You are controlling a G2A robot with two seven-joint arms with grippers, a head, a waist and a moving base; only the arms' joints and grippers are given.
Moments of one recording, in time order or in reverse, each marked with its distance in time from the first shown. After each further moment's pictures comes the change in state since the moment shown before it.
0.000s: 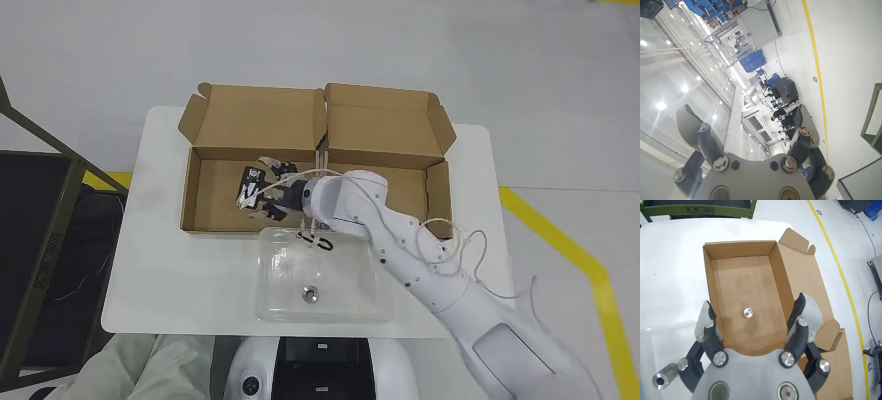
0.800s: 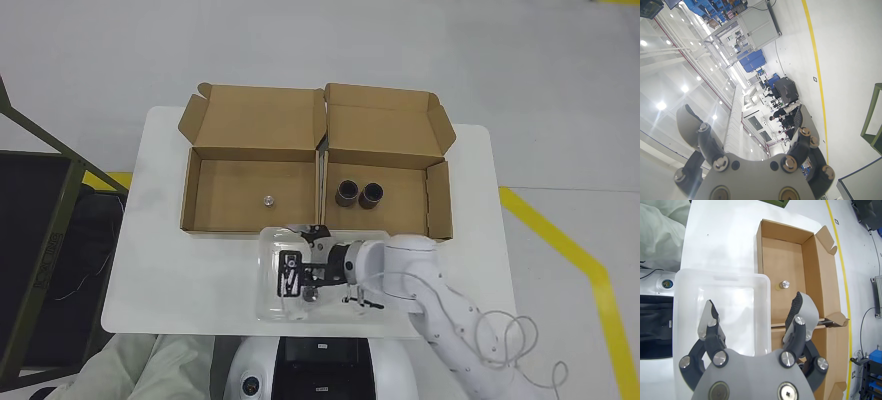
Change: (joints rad) left arm 0.000 0.000 0.000 0.000 0.000 0.000 0.000; right arm -0.427 0.139 0.165 -0.484 -0.143 -0.323 0.153
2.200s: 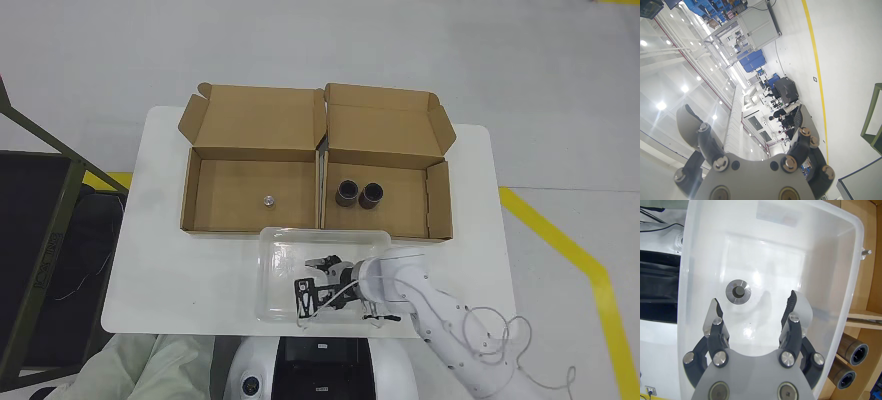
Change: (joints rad) left arm 0.000 0.000 0.000 0.000 0.000 0.000 0.000; right arm 0.004 0.066 -0.061 0.168 -0.003 -0.113 0.038
